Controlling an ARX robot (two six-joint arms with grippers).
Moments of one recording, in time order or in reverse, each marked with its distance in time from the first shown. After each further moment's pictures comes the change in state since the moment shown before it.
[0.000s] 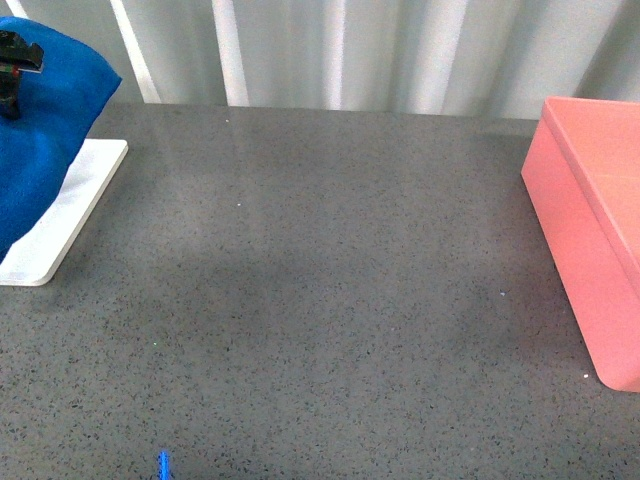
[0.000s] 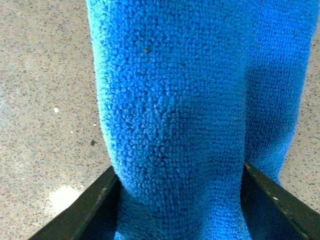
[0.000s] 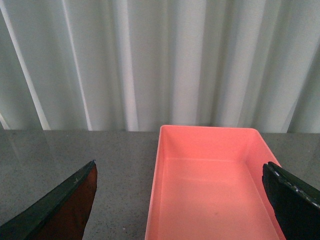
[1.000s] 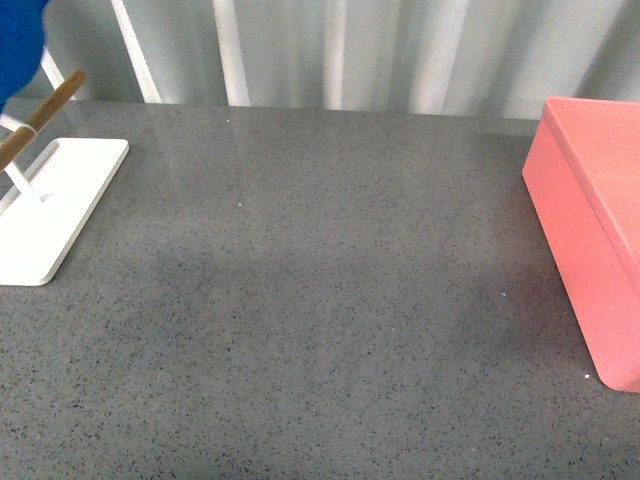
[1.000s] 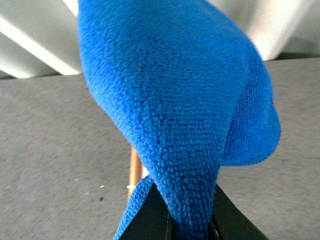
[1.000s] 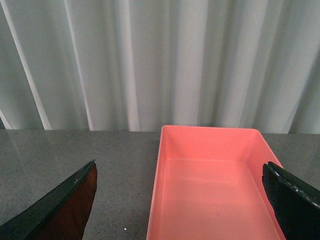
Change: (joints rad) left arm -0.143 -0.294 0.013 0.025 0.098 0.040; right arm 0.000 0.000 0.000 0.000 0.000 0.000
